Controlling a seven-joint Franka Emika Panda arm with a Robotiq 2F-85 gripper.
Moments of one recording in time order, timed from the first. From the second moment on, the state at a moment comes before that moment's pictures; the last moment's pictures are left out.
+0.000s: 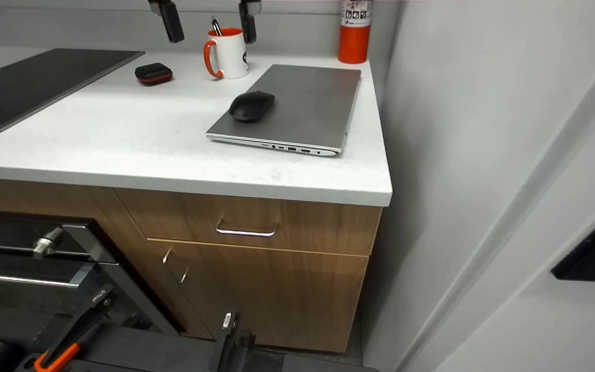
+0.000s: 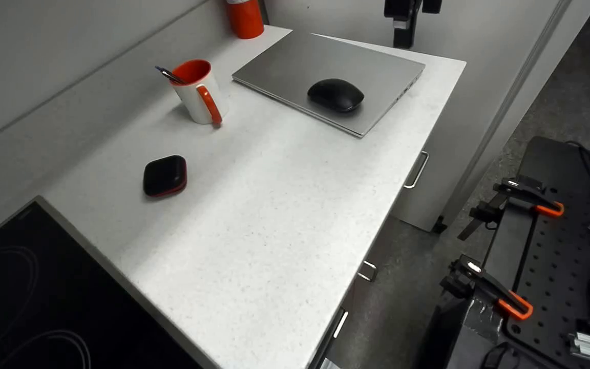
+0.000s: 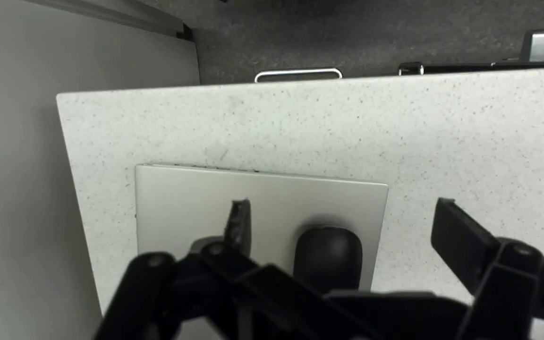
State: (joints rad) arm -0.05 -0.32 -0.07 -2.41 -0.08 2.06 -0.07
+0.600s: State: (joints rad) arm 0.06 -0.19 -0.06 -2.41 0.17 2.54 -0.24
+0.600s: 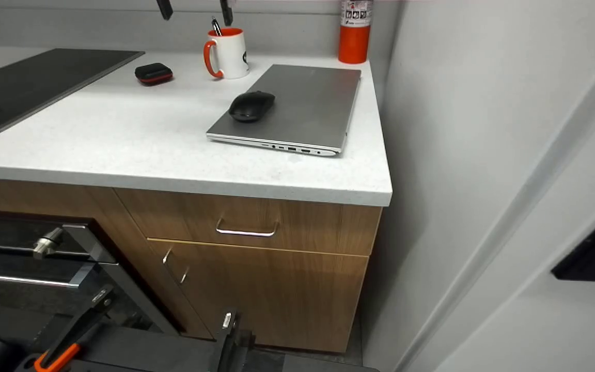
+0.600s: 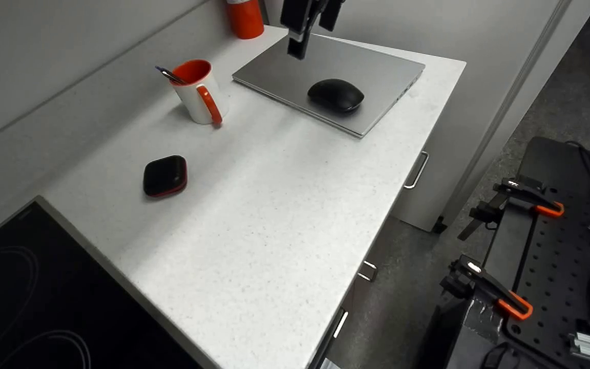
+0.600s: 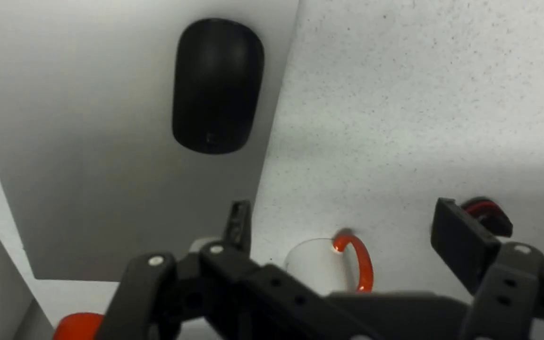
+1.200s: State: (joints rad) arm 0.09 -0.15 -0.06 -2.37 0.23 2.55 -0.30
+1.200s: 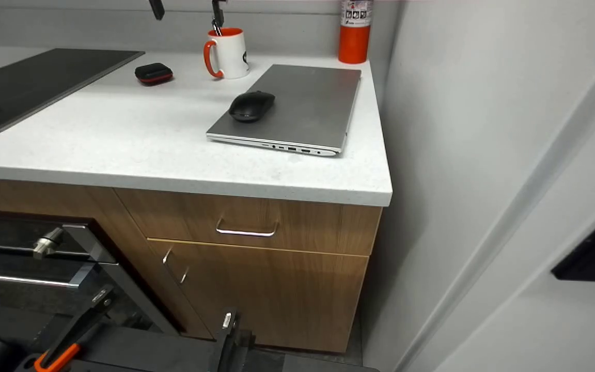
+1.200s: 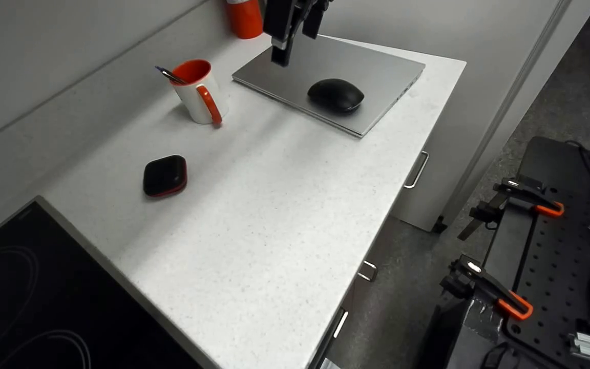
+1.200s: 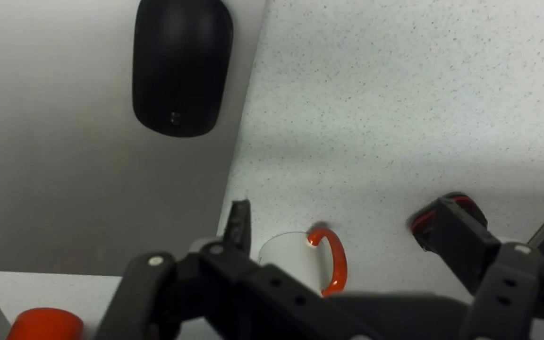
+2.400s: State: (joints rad) arm 0.10 0.22 0.05 -2.07 0.24 2.96 -0.27
